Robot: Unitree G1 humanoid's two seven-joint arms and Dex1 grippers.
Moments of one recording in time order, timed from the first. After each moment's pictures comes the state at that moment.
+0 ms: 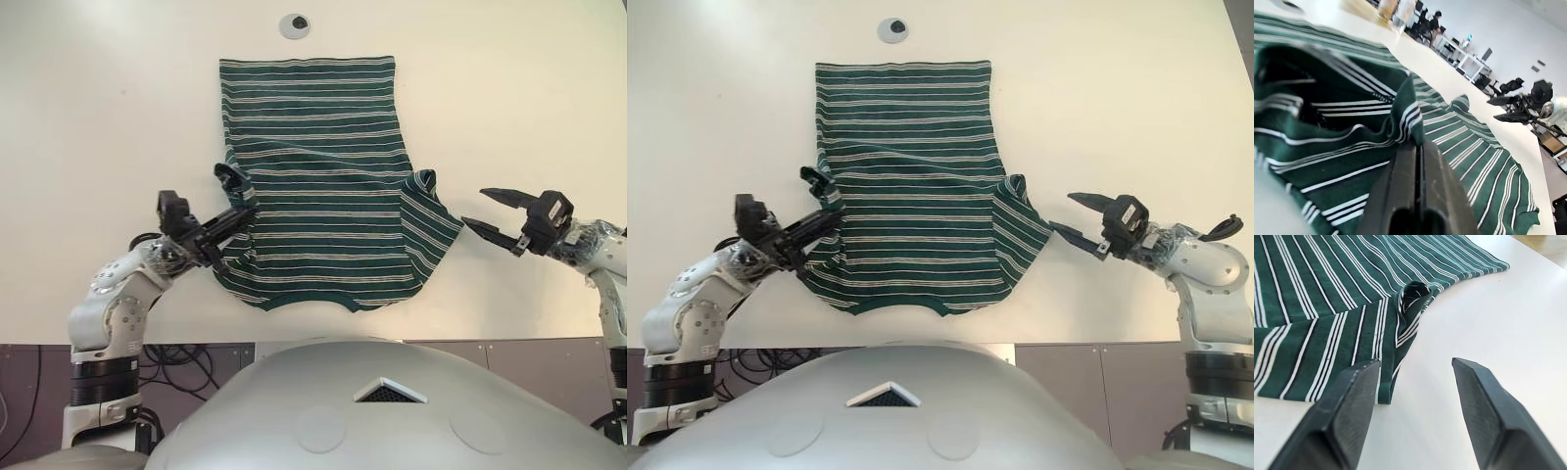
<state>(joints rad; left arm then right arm) 0.33 0.49 0.11 -0.20 -0.67 0.46 -0.94 0.30 -0.79 -0.12 -0.02 0.33 -0.05 0.97</state>
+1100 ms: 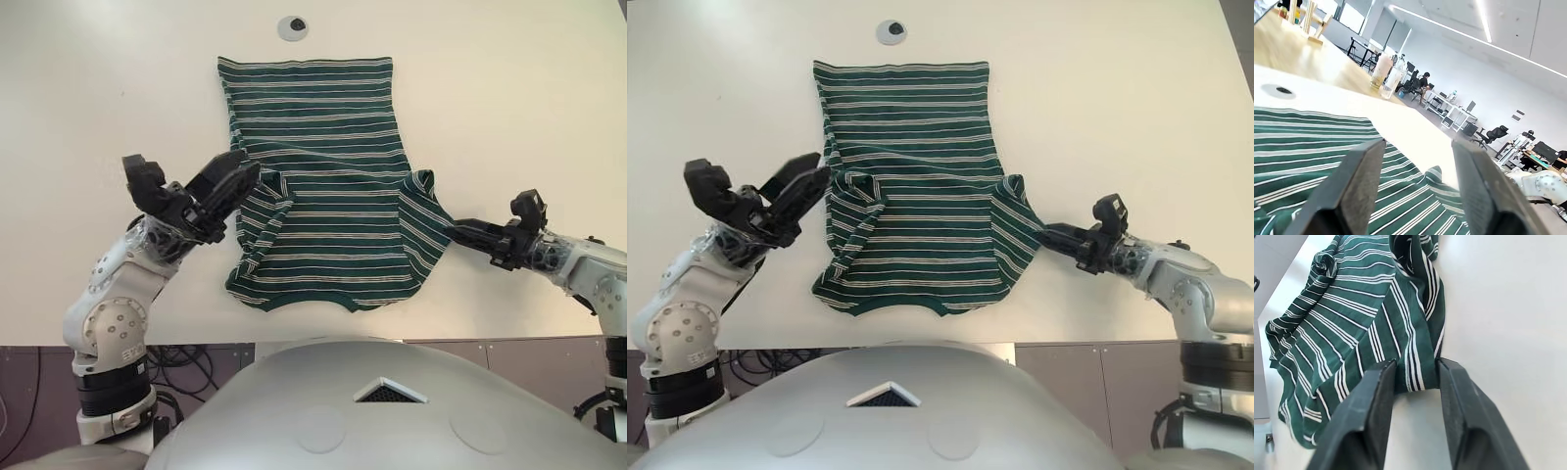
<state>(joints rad) 0.33 0.39 0.27 -0.49 -1.00 0.56 -0.72 0.25 -0.76 -0.13 -0.11 0.71 0.80 0.90</state>
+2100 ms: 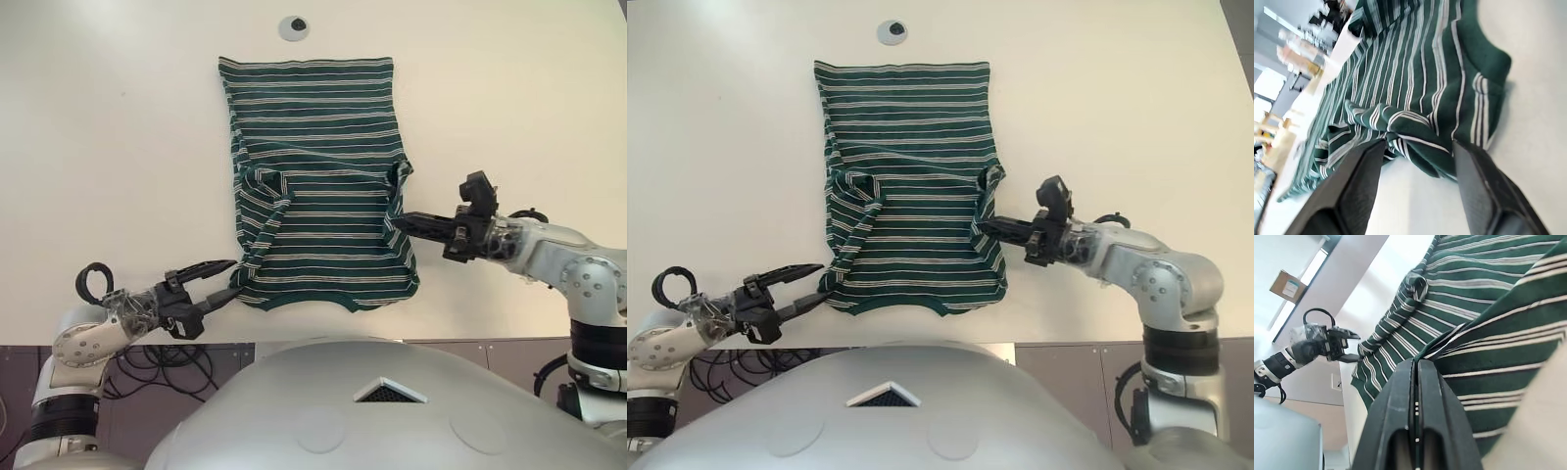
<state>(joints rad) 0.51 0.71 0.15 0.21 0.22 -1.22 -0.85 0.09 -0.59 -0.01 -0.35 0.90 1.04 0.75</state>
